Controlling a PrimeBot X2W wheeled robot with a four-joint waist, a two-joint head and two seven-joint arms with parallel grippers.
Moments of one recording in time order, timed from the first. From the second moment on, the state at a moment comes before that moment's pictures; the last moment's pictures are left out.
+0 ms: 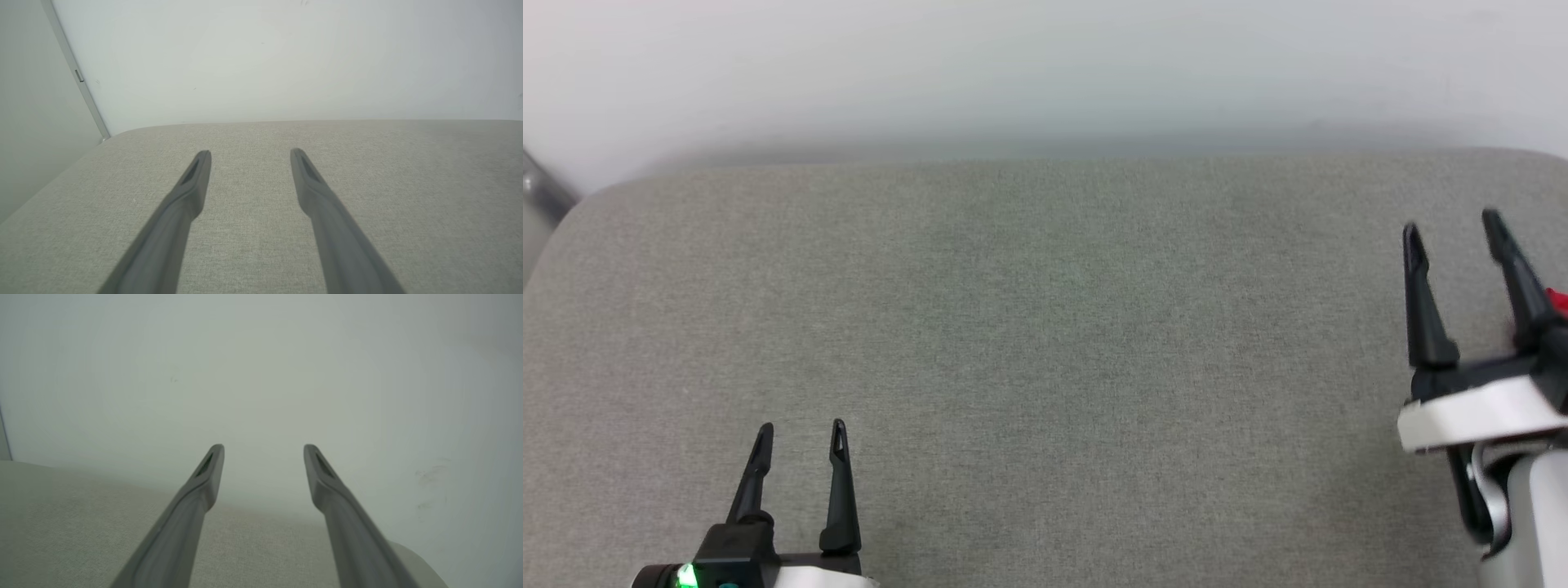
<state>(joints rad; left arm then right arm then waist) 0.12 0.05 0.01 -0.02 -0.06 0.03 -0.27 -0.27 -0.17 -0.05 0.13 0.03 0.13 -0.26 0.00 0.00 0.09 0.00</state>
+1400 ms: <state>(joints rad) 0.21 0.05 -0.04 0.04 -0.06 0.02 -0.27 0.24 -0.05 -0.07 -0.03 0.18 0.13 -0.26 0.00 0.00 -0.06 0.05</state>
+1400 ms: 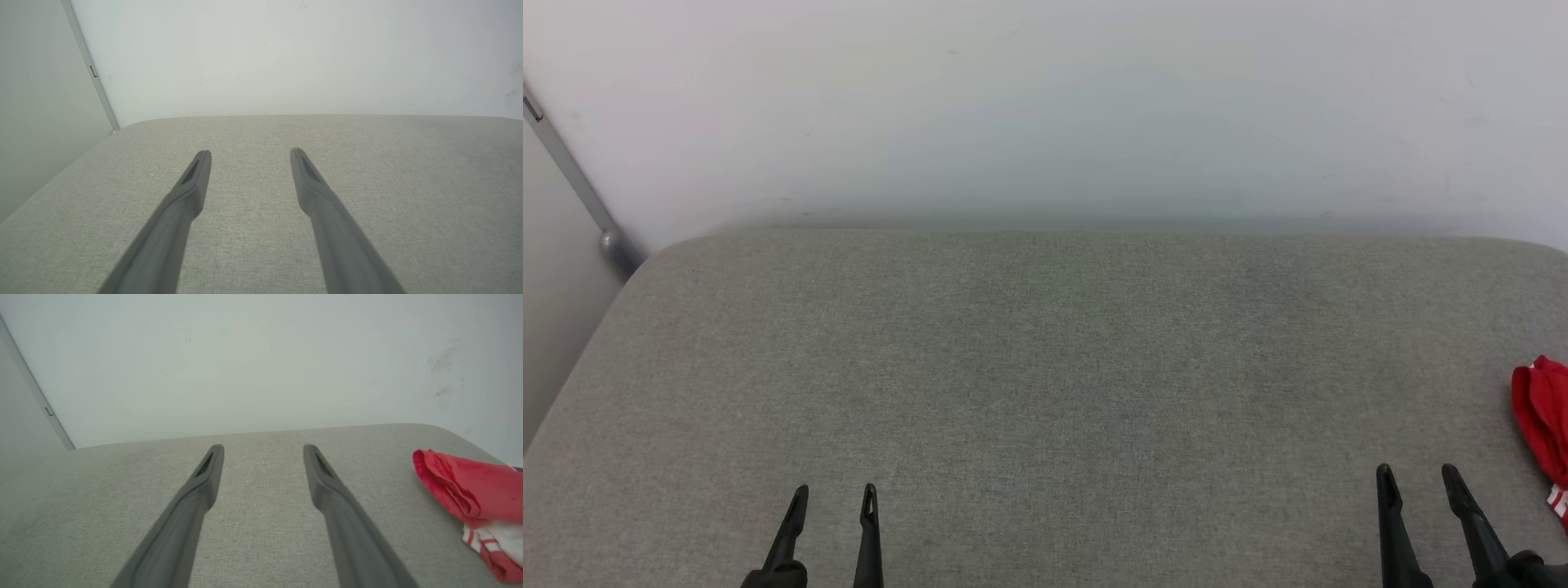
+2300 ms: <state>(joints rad) 0.15 0.06 -0.03 0.13 -0.45 -0.01 -0.19 0.18 -0.06 -0.05 0.08 0.54 0.13 -0.19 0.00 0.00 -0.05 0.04</state>
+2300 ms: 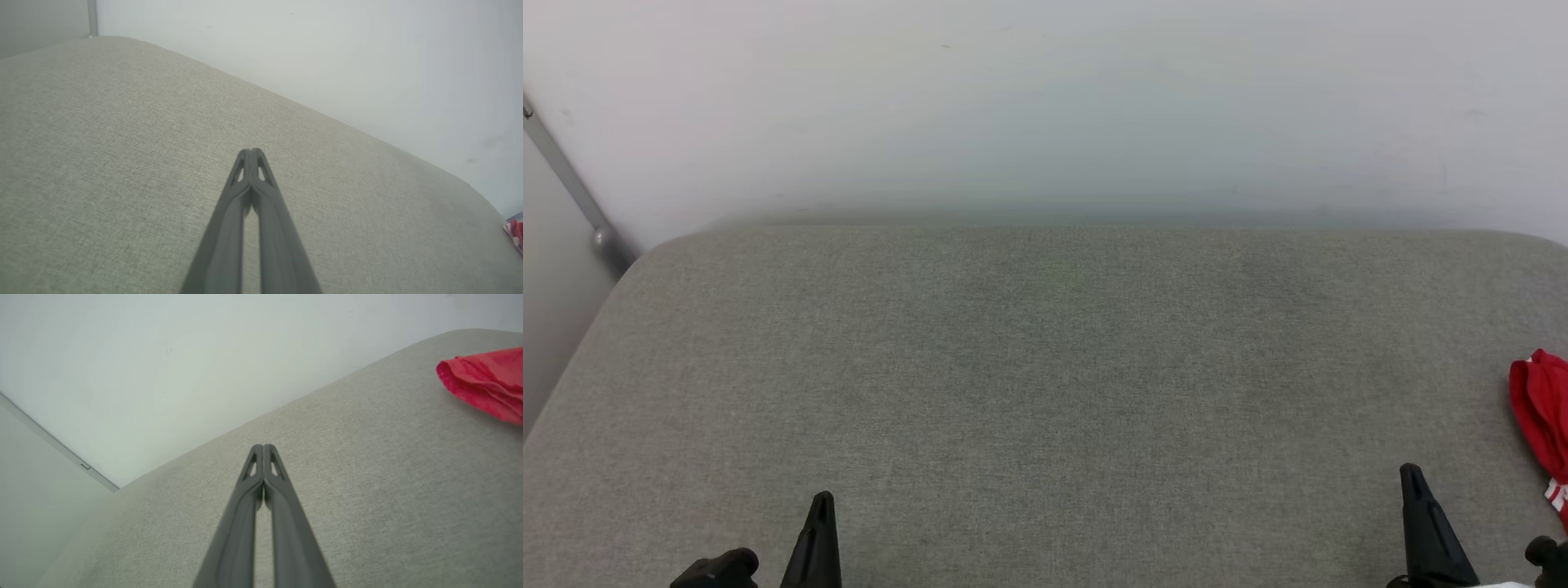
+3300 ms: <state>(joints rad) 0.05 0.07 0.01 0.17 -0.92 -0.06 -0.08 0.08 -0.07 -0.05 0.14 0.98 0.13 -0.09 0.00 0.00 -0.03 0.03</state>
